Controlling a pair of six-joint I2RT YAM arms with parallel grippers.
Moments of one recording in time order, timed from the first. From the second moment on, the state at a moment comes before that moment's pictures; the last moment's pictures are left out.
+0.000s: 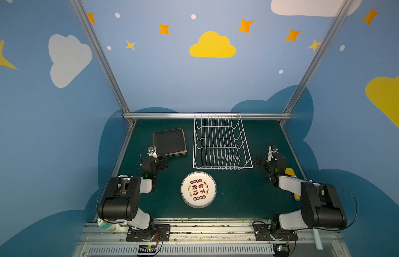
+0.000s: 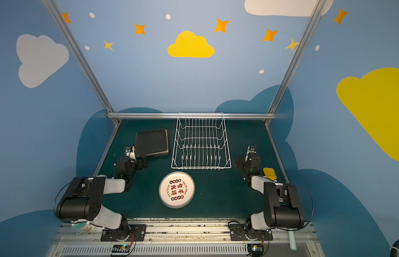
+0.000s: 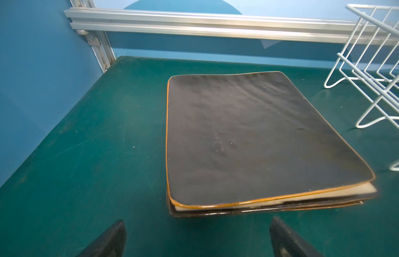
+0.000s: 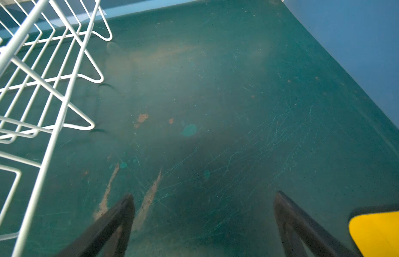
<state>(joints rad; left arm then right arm) 0.02 1.54 0.38 0.73 -0.08 -0.07 0.02 1.44 0.47 0.39 0.08 0.13</state>
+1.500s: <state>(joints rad) 0.01 1.54 0.38 0.72 -0.08 -0.05 0.02 1.44 0.47 0.39 0.09 0.13</state>
